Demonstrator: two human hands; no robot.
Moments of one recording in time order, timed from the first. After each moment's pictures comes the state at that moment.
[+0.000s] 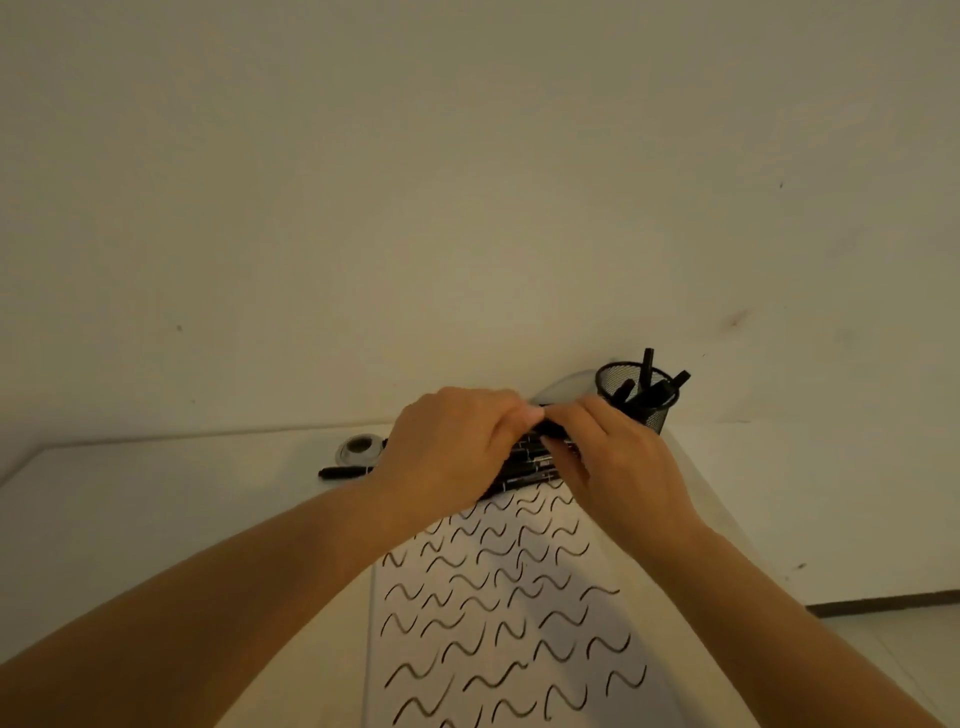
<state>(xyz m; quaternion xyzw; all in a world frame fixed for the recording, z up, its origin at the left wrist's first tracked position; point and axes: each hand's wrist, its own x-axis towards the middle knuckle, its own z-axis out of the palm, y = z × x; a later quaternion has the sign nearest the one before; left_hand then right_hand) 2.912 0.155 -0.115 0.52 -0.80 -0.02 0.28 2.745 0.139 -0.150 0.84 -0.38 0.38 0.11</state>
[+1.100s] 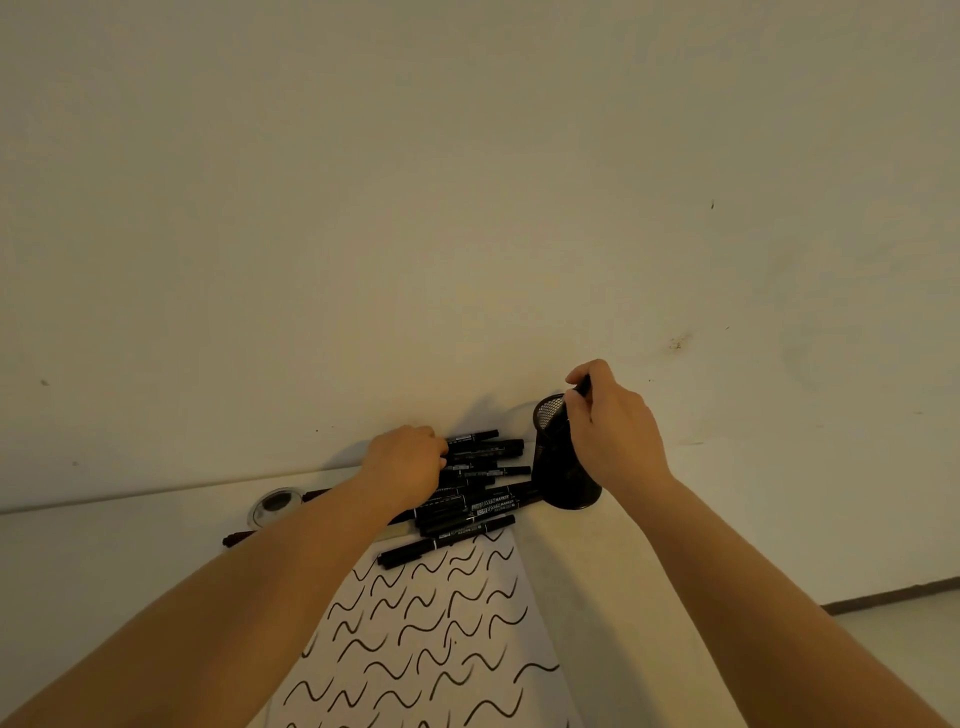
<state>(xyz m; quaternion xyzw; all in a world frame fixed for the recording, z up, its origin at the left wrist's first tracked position) 2.909 -0.001 -0.217 0.62 -0.78 0.02 -0.01 2.687 0.034 -0.156 0.70 -0.59 0.39 -0.09</state>
